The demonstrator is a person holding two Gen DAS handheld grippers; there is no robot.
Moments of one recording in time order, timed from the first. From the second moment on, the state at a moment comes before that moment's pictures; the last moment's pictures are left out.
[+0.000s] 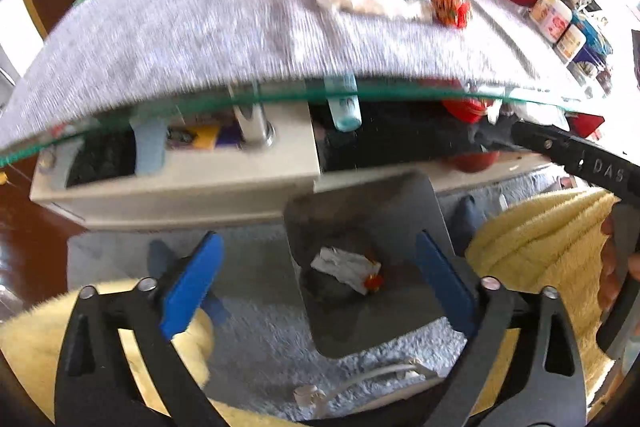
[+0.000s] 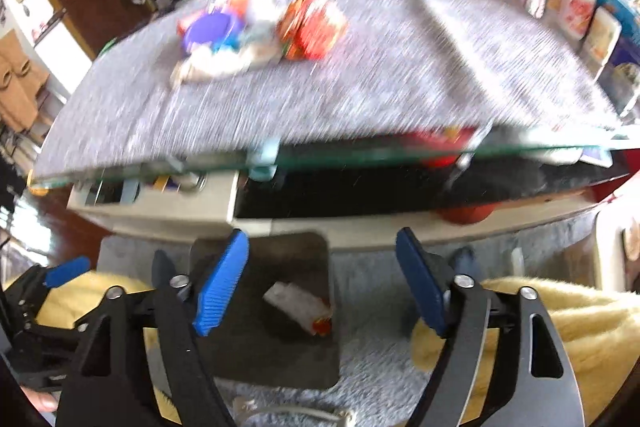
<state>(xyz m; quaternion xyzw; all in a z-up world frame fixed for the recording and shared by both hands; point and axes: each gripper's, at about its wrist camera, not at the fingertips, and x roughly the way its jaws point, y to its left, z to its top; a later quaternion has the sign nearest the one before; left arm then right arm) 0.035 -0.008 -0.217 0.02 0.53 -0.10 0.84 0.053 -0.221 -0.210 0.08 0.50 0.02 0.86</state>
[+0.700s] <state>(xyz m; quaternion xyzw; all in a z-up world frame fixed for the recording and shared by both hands) 0.155 -0.029 -0.172 -0.01 0.48 -0.13 0.87 0.167 -0.227 -0.182 0.08 0.46 0.04 0.88</state>
